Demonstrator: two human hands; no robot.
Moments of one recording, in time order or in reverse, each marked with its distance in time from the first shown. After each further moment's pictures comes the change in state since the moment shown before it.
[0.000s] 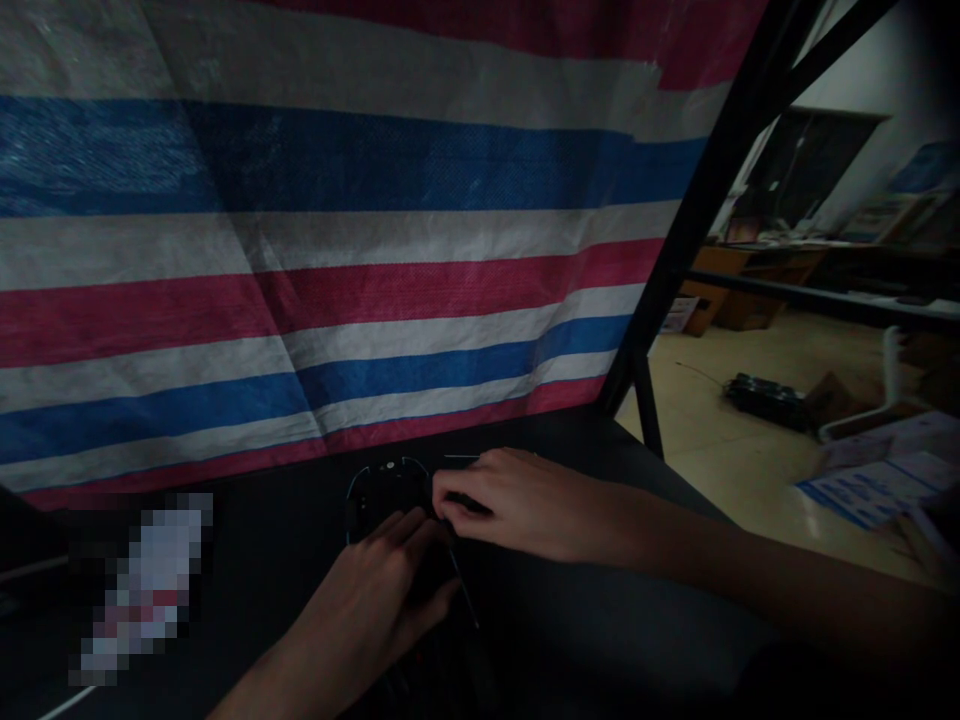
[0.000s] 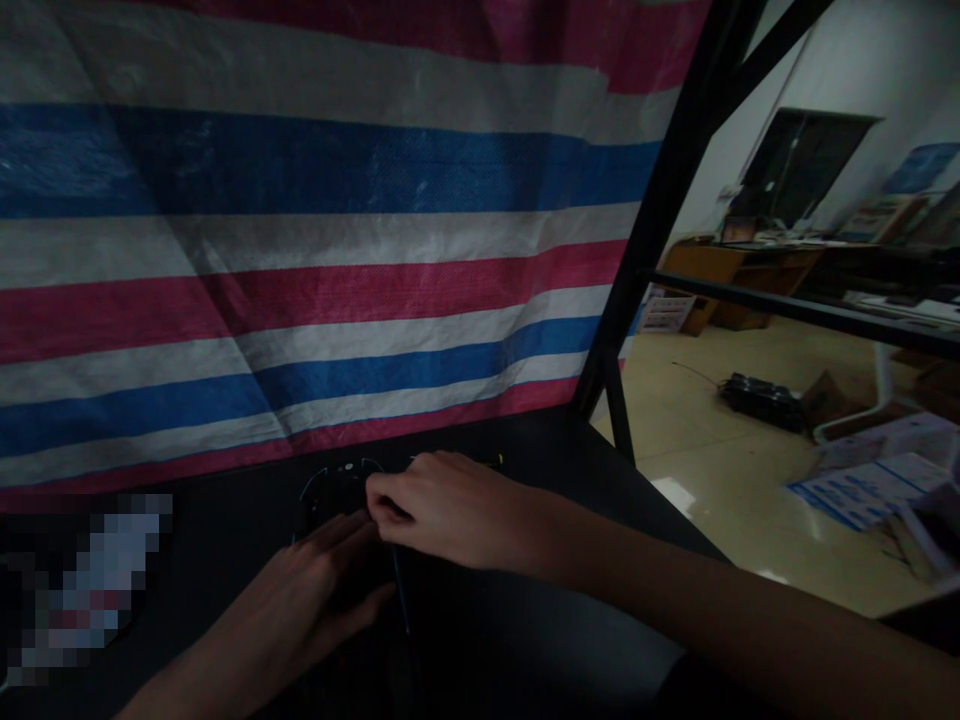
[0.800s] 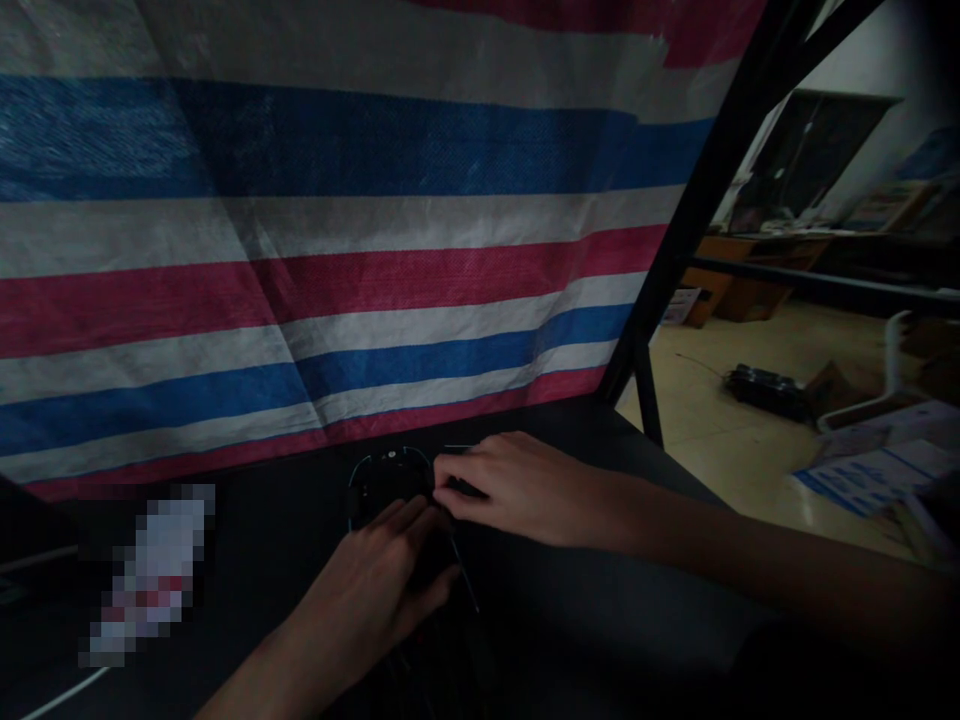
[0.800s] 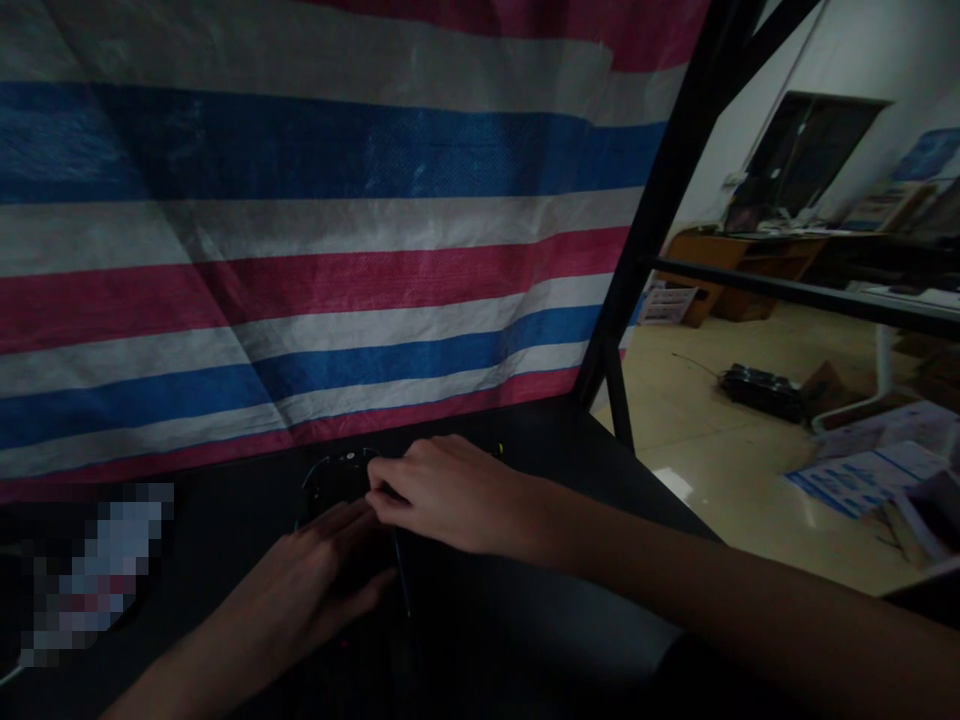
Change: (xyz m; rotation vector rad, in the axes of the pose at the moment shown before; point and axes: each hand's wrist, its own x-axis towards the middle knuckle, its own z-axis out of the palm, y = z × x) left_hand 0.002 0.005 -0.004 0.009 -0.004 0.019; right_hand 0.002 0.002 0.005 -0.026 0.042 -0.002
